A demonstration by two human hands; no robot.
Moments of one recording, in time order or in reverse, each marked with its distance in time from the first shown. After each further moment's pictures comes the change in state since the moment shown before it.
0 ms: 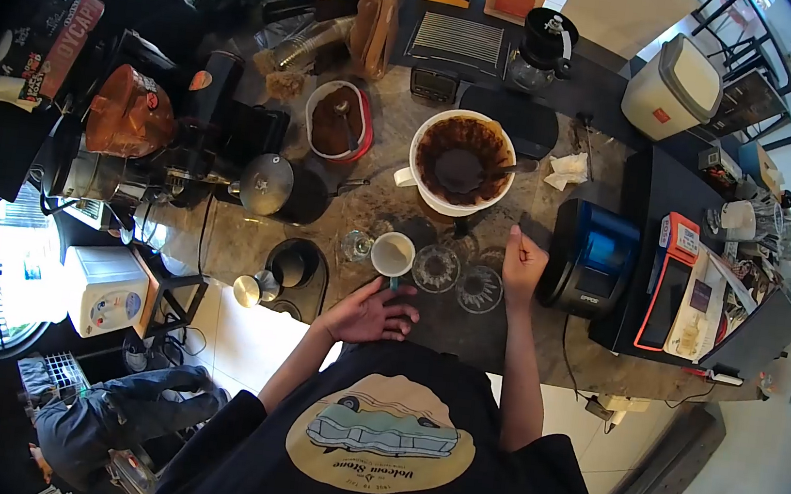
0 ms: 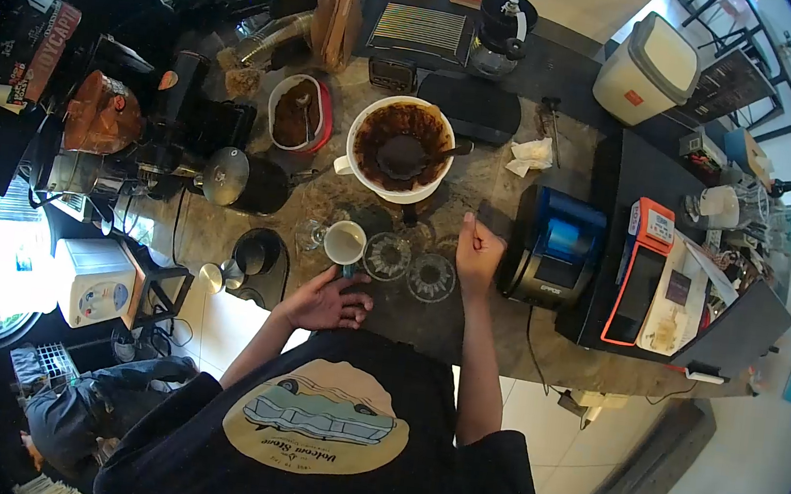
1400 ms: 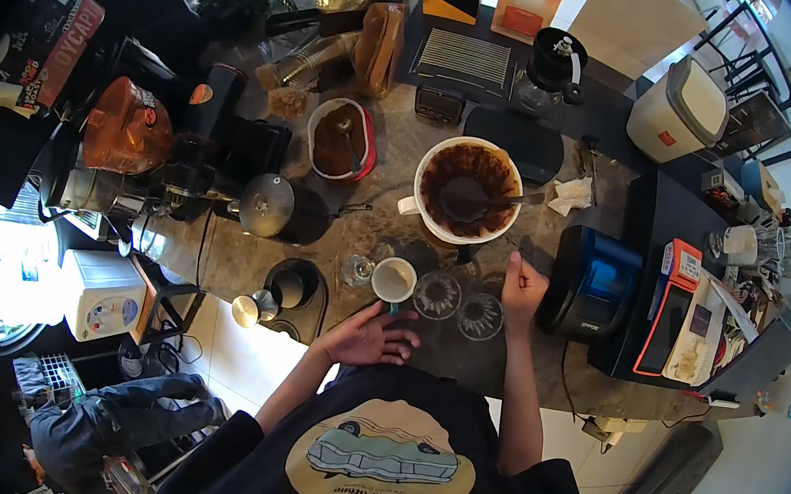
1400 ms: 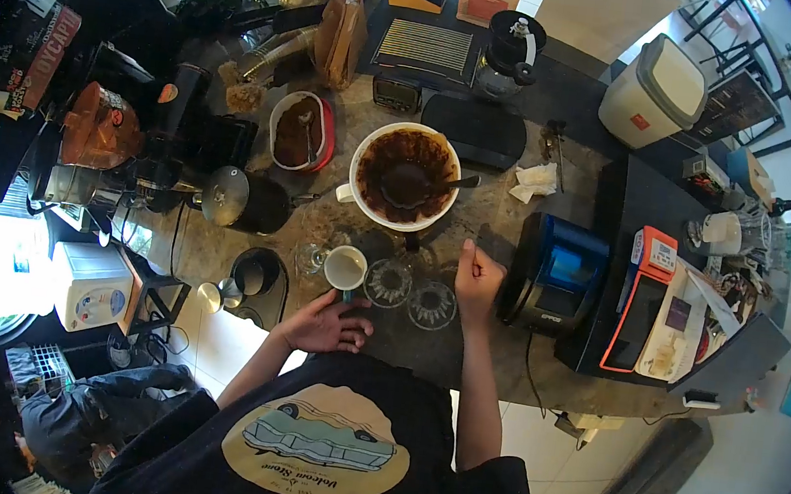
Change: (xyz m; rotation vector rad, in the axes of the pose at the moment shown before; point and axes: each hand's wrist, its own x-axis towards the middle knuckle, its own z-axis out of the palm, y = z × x) left_hand 0.000 0.000 0.001 -0.030 -0.058 -0.001; right_hand 0.002 -0.012 0.003 -0.014 -0.012 0.008
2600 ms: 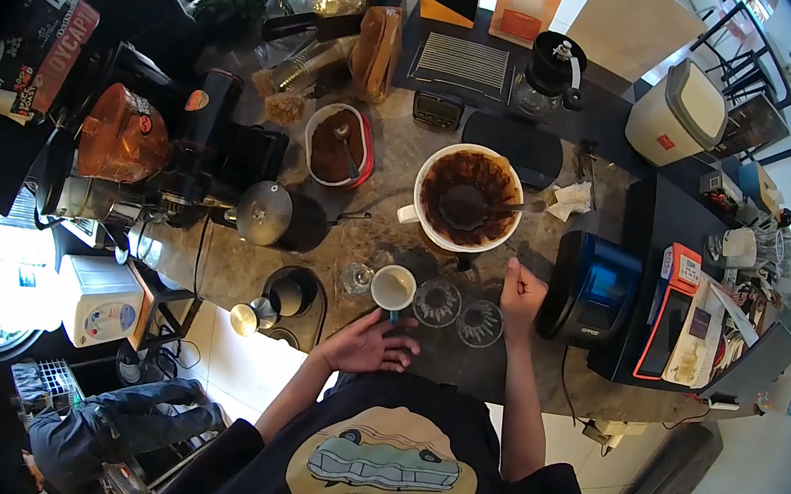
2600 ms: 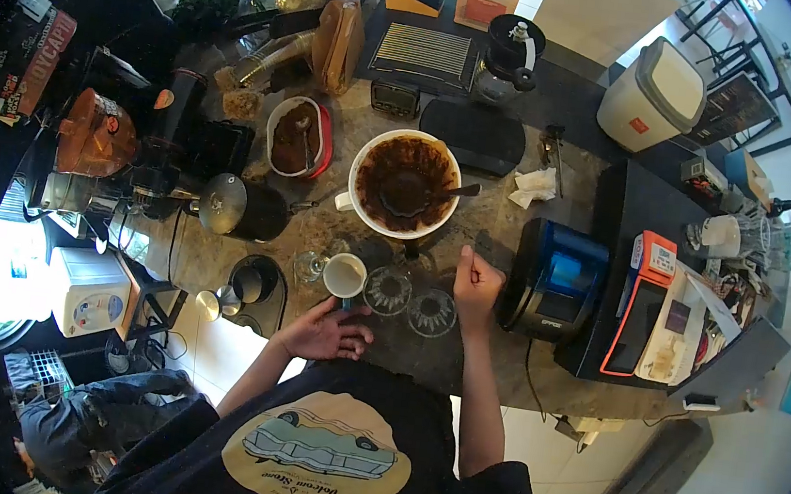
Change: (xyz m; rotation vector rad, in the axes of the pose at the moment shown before) left_hand 0.000 -0.001 -0.006 -0.016 -0.007 -0.013; right_hand 0.001 -0.005 0.000 -0.028 -0.013 -0.003
